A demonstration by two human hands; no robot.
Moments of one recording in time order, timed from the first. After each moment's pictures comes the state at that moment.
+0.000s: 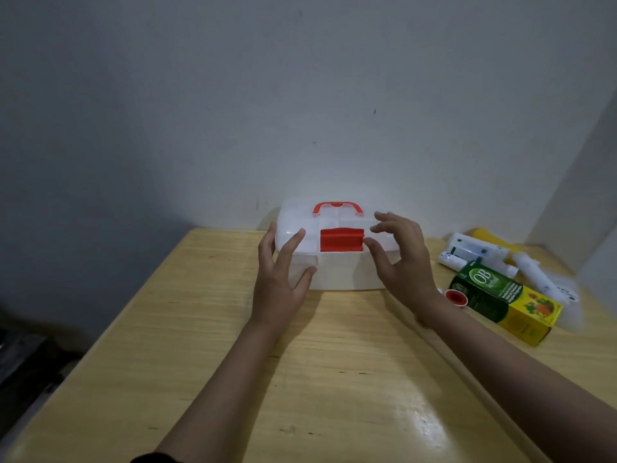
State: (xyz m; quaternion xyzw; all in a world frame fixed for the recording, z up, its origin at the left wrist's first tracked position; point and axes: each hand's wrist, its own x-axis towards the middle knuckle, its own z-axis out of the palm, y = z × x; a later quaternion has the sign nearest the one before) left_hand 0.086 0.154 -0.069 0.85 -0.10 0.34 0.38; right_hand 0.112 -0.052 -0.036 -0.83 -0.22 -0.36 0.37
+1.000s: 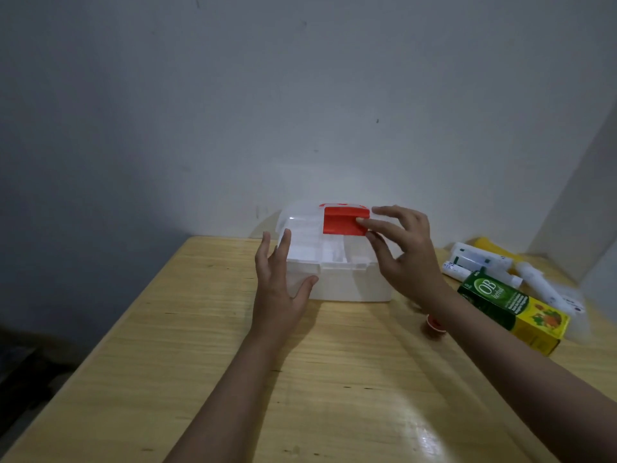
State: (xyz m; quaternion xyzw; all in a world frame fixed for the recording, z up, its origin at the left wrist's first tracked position) left_hand 0.089 0.157 -0.073 0.82 -0.10 0.31 0.47; right_hand 0.123 -0.049 -0.012 -0.84 -0.24 -0.38 0.31
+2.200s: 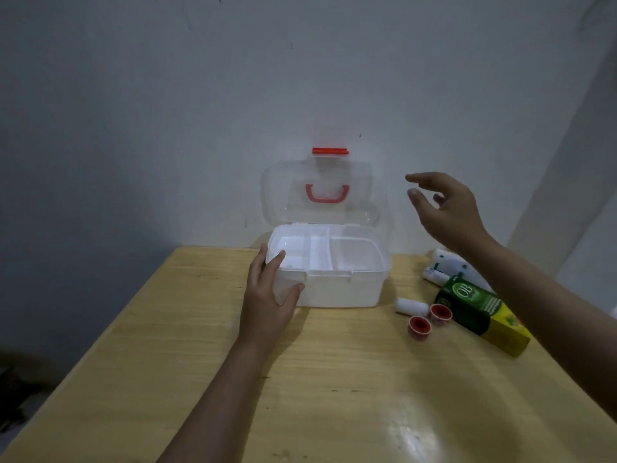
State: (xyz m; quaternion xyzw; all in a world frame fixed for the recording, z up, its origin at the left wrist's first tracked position) left_hand 0.097 0.163 -0.085 0.81 -0.09 0.30 0.50; right_hand 0.140 -0.114 0.059 -0.85 -0.13 -0.34 0.39
